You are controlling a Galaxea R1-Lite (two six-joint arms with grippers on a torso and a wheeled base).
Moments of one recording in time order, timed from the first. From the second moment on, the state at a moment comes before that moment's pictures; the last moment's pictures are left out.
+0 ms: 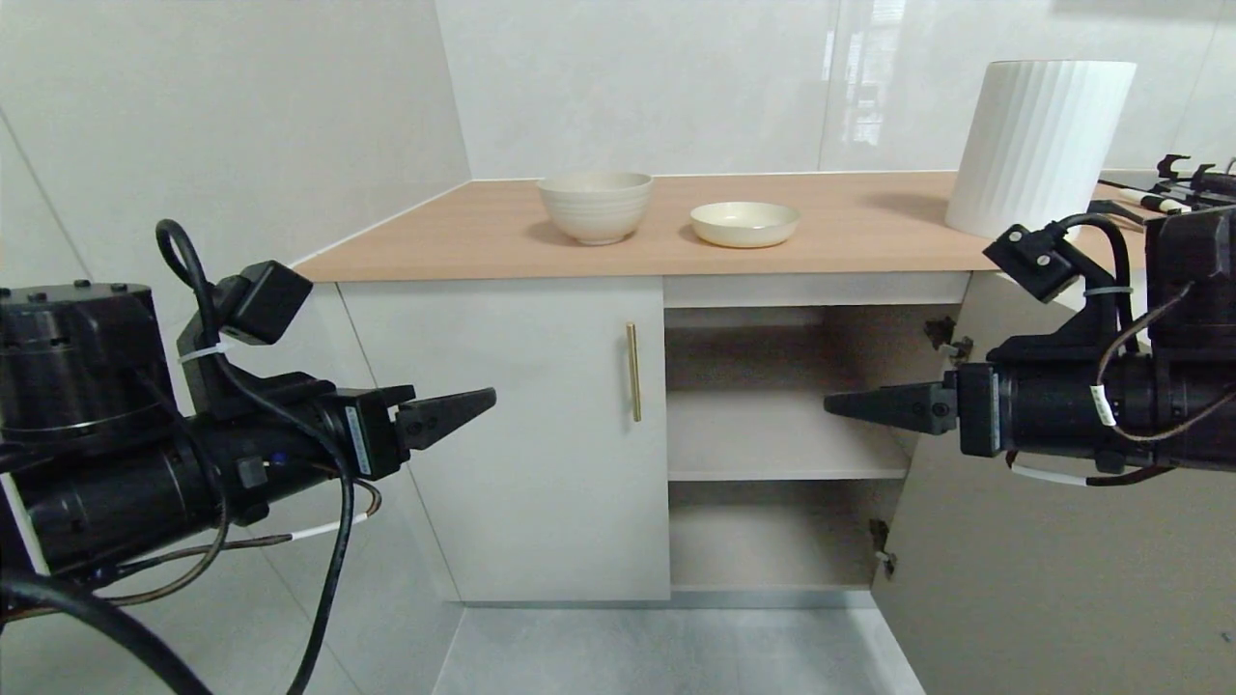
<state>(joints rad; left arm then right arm) -0.27 1.43 -0.66 -0.52 -0.26 -0.21 0.41 1.49 -0.92 -0.21 0.40 0.21</state>
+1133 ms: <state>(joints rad) -0.28 1.39 -0.64 -0.47 -0.27 -0.19 0.42 1.41 -0.91 -0.14 0.40 0.21</state>
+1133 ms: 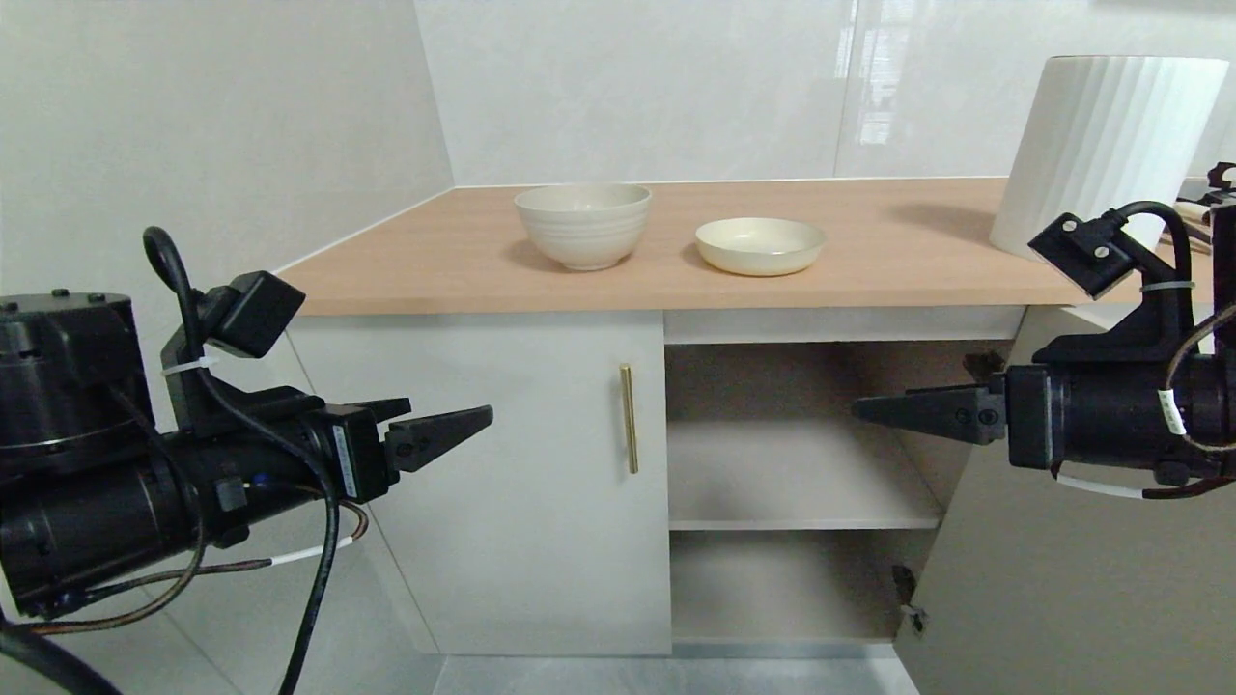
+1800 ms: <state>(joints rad) -0.28 1.39 -0.64 -0.47 -0.27 -0.19 0.42 1.40 -0.86 -0.20 0.40 0.20</state>
